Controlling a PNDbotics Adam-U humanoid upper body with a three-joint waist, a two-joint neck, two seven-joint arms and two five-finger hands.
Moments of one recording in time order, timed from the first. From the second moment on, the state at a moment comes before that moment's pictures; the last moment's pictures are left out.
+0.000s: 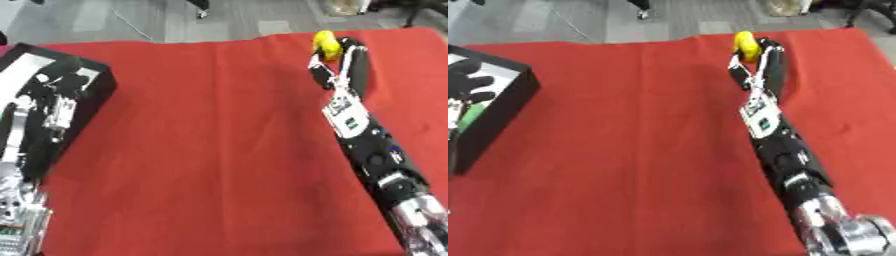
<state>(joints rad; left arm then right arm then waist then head) -0.22 0.18 -0.18 -1.94 -0.13 0.08 0.12 -0.64 -0.12 -0.13 -1.22 0.52 -0.08 -0.53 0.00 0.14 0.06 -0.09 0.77</state>
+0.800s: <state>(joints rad) -0.33 0.21 -0.30 -1.83 -0.25 0.05 0.08 -0.48 0.07 0.18 -1.76 0.21 -0.04 0.02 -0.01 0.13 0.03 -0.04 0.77</state>
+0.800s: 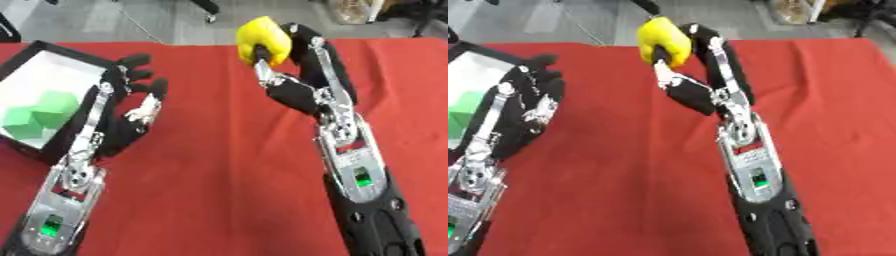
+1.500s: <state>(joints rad) -0.34 0.21 -0.37 -1.89 -0.39 -0.04 0.11 -0.52 0.07 0.27 -1.65 0.00 0.01 0.16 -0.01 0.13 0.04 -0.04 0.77</state>
